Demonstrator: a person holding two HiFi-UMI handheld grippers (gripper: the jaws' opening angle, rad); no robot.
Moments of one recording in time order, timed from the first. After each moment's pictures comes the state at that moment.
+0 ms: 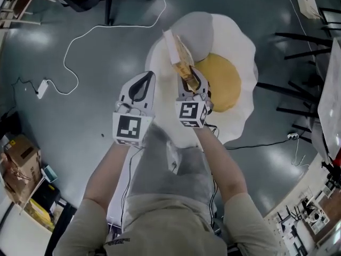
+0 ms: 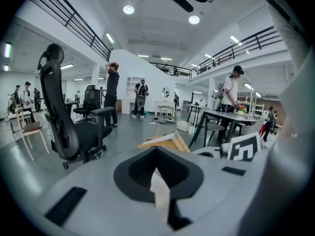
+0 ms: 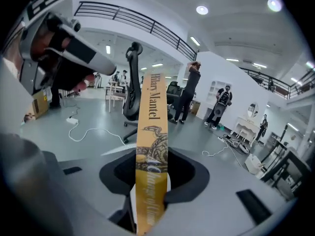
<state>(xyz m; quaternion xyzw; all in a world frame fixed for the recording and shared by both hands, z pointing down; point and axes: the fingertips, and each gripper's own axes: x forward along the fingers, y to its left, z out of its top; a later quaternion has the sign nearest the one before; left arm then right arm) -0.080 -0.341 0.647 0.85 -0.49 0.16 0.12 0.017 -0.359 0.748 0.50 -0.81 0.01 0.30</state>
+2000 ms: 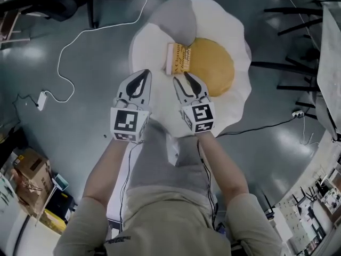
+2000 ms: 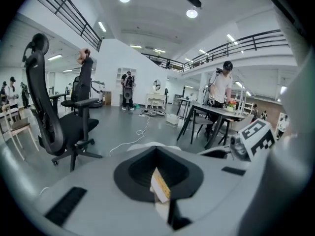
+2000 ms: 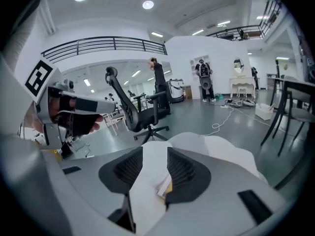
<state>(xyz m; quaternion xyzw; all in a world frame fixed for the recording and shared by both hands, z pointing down) -0.021 -0.308 0.675 0.87 -0.43 0.20 0.14 0.074 -0.282 0.745 0.50 -0.82 0.22 0.16</state>
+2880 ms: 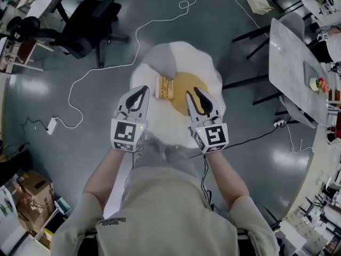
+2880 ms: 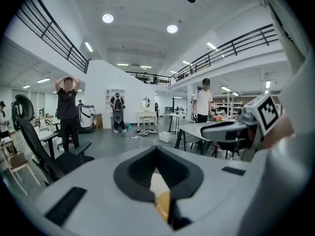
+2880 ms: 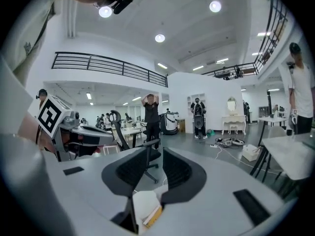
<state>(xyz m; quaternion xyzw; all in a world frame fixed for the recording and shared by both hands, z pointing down) 0.015 -0.262 0.389 0.91 -0.39 0.15 0.04 0.151 -0.231 0.385 0.56 -0.82 0.08 0.07</state>
